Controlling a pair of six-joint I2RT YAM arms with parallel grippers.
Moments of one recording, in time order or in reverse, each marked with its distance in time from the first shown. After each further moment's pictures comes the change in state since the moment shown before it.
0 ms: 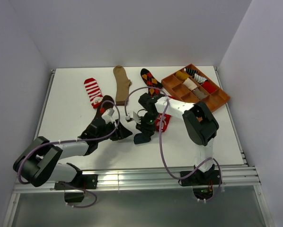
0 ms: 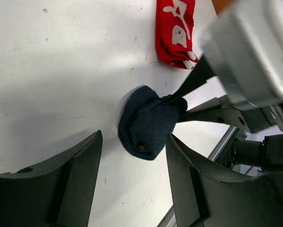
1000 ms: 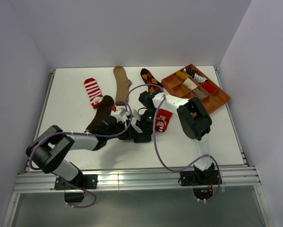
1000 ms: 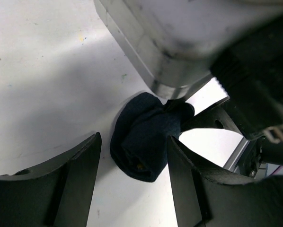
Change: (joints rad) left arm -0.118 0.163 0.138 -0.033 -0.055 0.113; right arm -0.037 0.137 0.141 -0.147 -0.048 0.071
